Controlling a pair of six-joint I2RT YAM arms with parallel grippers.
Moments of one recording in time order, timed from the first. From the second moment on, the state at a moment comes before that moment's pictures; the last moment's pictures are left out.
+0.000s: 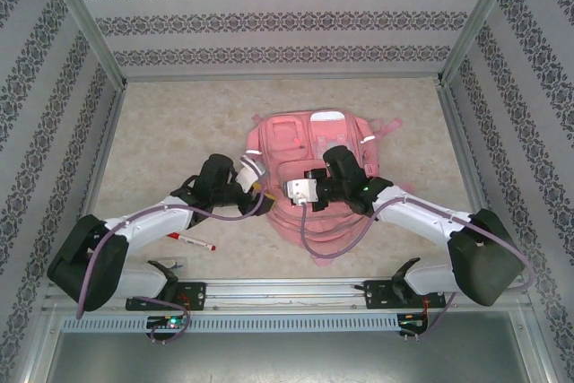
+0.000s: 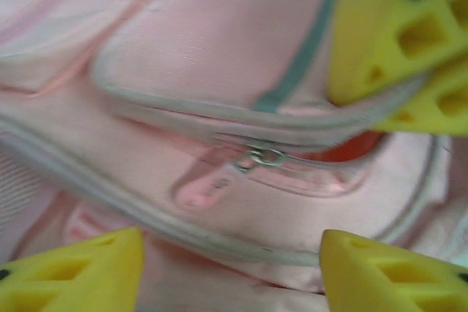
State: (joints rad) left arm -0.53 1.33 0.58 0.09 0.51 0.13; right arm 0.65 1.32 0.71 -0.08 -0.48 -1.00
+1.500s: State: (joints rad) left arm -0.48 1.56 0.66 0.28 0.69 0.32; right arm 0.62 1.28 0.69 -0.12 -0.53 -1.03
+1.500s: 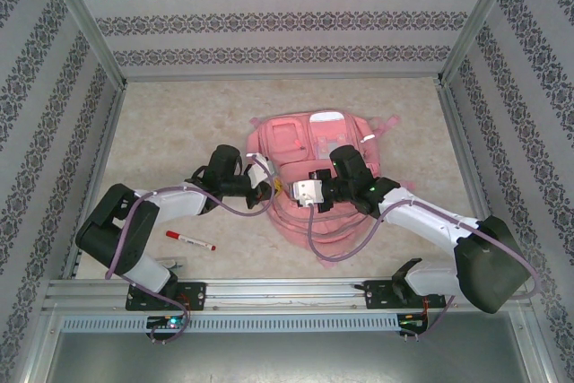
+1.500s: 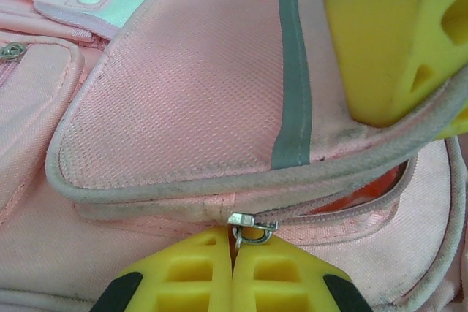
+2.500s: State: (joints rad) left arm -0.23 1.00 0.88 -0.88 0.02 -0.64; right arm 0.81 1.28 0.78 0.14 -0.41 -0.03
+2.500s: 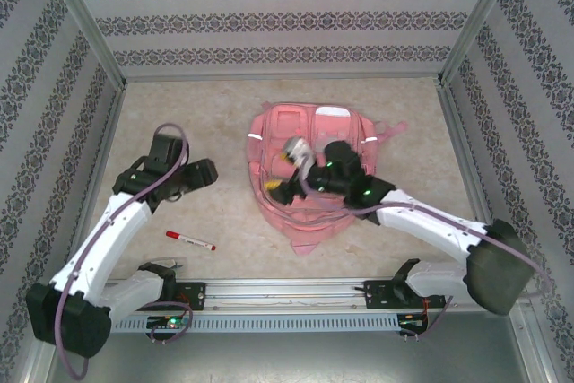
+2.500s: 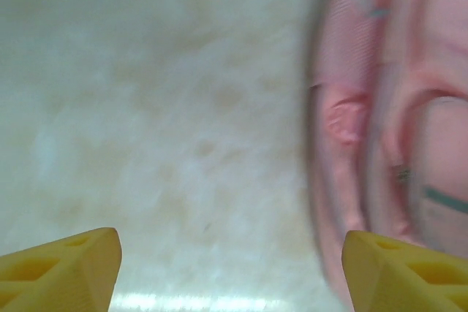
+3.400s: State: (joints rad) left arm -0.20 1.25 0.57 -0.93 -0.02 -1.15; right arm 0.98 1.36 0.78 0.11 -0.08 -0.27
